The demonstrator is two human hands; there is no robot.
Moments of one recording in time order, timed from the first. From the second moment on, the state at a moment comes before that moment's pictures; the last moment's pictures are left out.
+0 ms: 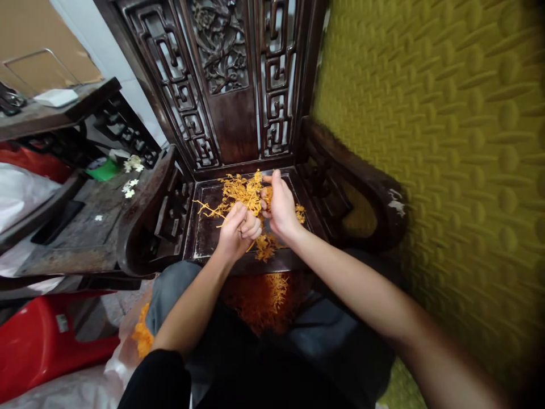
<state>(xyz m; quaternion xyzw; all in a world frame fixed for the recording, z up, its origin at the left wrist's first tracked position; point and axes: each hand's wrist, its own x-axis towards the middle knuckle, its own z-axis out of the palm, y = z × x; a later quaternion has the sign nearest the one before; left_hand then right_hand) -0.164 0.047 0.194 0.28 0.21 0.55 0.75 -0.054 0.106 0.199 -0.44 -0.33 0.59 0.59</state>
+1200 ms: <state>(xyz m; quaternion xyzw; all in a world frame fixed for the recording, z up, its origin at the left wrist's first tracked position) -0.237 0.040 0.218 0.27 0.21 0.40 0.85 -0.006 0.125 0.215 -0.35 -0.55 0.59 0.47</state>
